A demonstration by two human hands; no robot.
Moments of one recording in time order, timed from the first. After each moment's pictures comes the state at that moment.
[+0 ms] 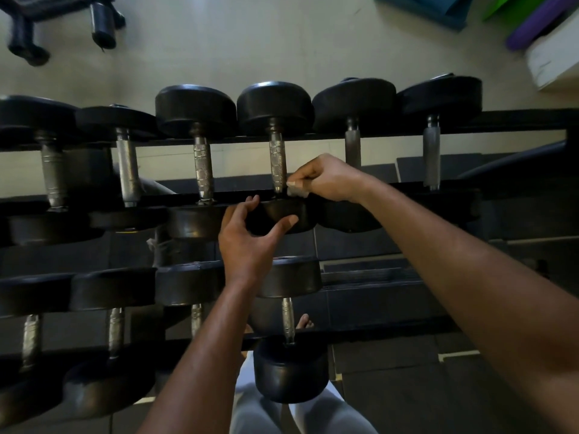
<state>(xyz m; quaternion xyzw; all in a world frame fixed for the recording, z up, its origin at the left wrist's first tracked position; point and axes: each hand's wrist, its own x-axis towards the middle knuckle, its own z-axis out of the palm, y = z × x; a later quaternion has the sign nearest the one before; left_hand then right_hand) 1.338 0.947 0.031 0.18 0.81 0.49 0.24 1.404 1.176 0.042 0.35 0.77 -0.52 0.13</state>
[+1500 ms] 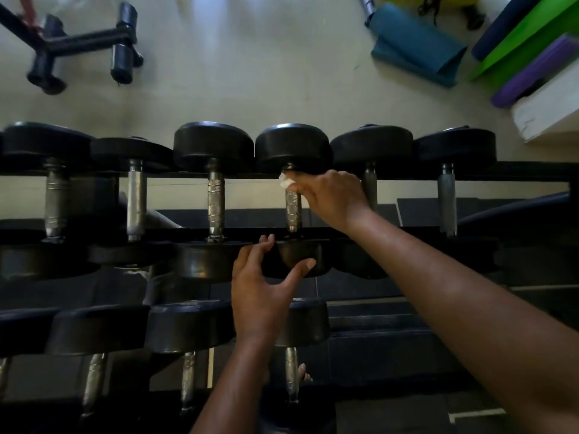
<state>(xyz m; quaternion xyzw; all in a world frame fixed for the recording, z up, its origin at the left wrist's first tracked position) 1.341 0.942 0.021 0.19 0.80 0.52 0.25 1.361 1.181 0.027 0.18 0.97 -0.09 -0.13</state>
